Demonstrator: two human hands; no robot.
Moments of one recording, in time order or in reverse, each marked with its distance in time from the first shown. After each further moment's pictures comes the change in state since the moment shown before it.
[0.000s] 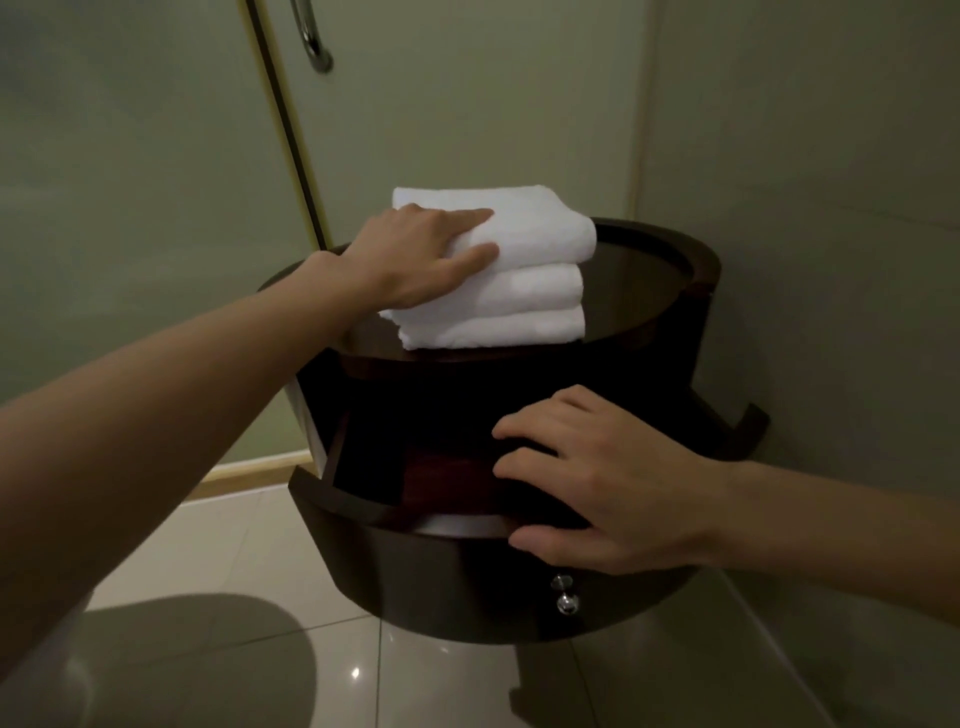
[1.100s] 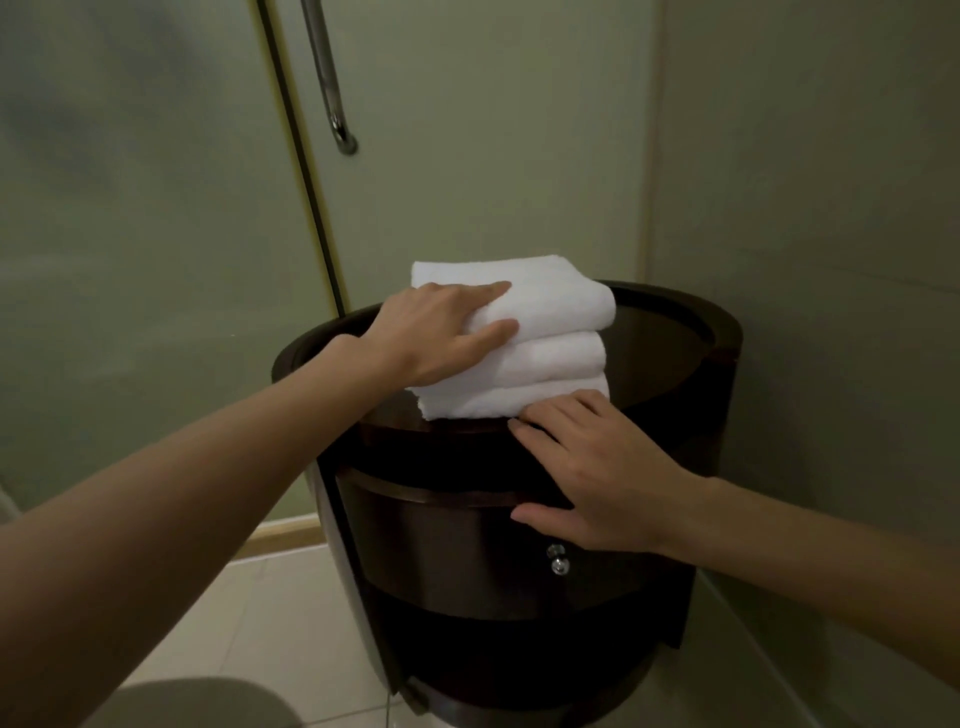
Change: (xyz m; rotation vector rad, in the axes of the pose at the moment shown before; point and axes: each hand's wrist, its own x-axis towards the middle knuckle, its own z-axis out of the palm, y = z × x) left_hand -0.001 -0.003 0.004 -0.049 -0.003 -0.016; right_hand 0.041 0.052 0.032 -0.273 0.152 0.142
